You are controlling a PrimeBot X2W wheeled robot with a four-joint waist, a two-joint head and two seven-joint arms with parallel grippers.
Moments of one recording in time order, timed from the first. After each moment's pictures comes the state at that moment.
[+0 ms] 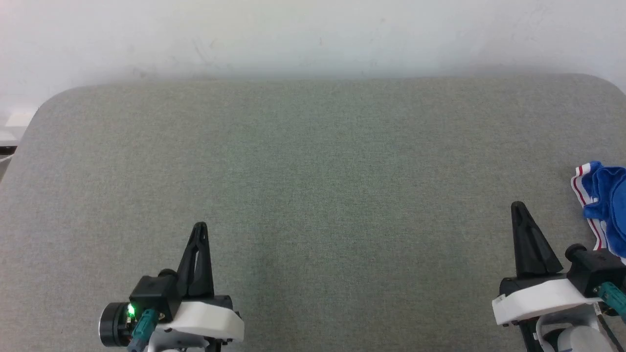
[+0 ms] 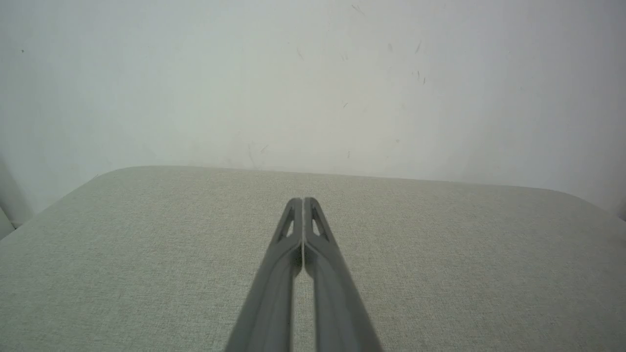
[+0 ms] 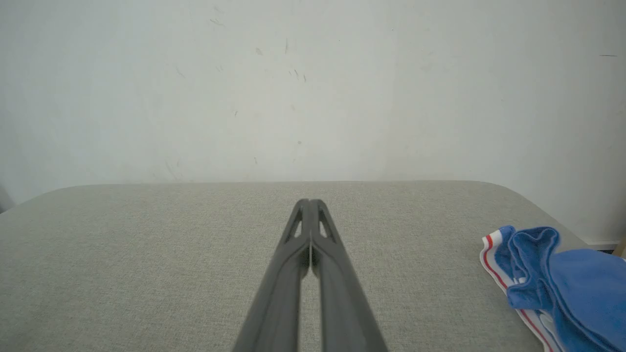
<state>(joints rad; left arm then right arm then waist) 0.02 0.04 -0.09 0.05 -0.12 0.07 -0.24 -0.02 -0.06 -0.06 0.11 0.12 0.13 -0.24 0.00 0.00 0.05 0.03</state>
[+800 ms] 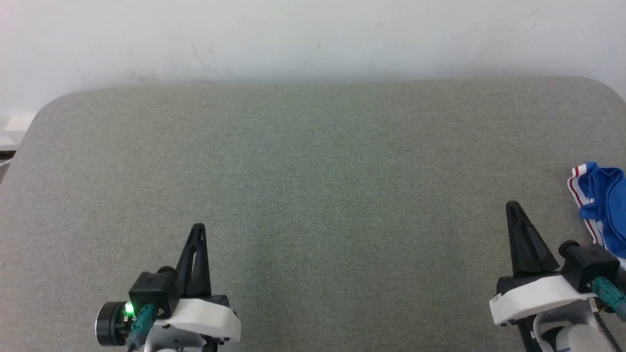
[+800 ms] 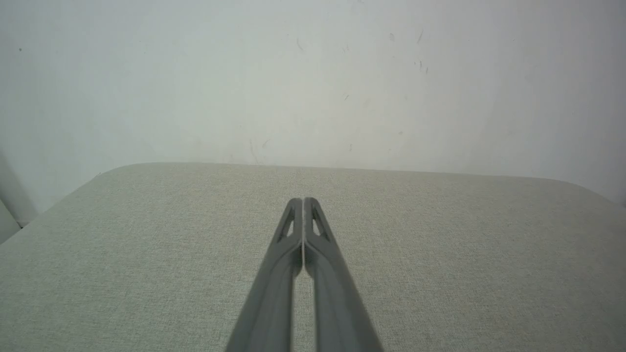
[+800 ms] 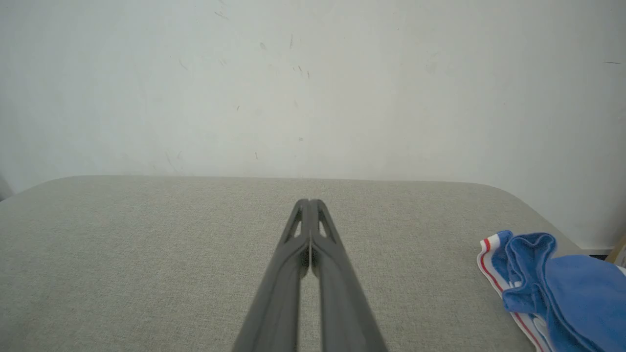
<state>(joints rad) 0.02 0.04 -0.07 0.04 -0.10 0.06 -0.19 -0.02 -0.05 -0.06 0.09 0.10 0.13 -0.19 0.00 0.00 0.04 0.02</state>
